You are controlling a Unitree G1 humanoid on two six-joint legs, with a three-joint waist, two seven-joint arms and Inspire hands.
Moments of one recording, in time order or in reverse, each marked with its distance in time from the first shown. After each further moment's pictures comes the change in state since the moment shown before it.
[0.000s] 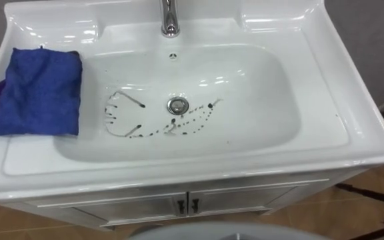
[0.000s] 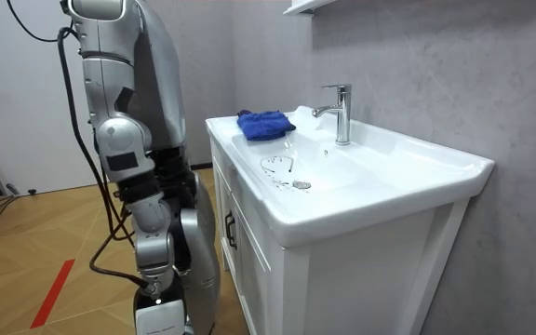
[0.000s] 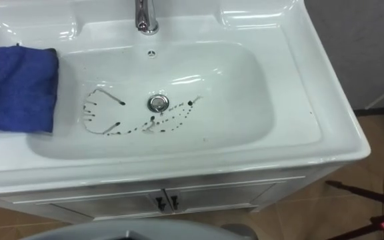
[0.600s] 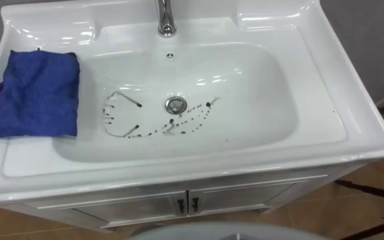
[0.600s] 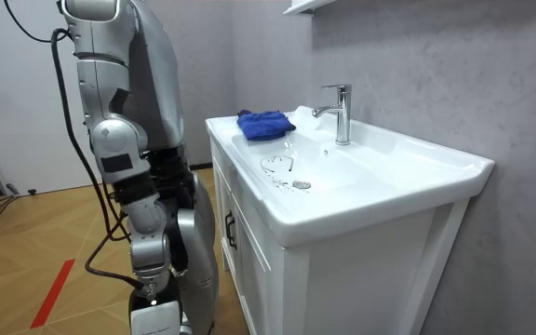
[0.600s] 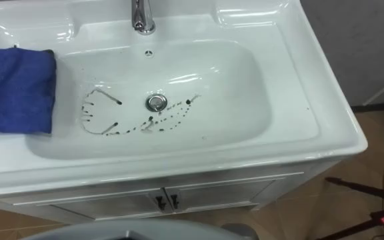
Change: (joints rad) left arm -0.002 0.000 0.000 -0.002 0.001 0.018 -0.026; right arm -0.003 0.000 0.000 -0.002 -0.023 0.008 -0.001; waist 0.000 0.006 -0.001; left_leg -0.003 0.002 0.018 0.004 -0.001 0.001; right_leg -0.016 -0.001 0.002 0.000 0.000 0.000
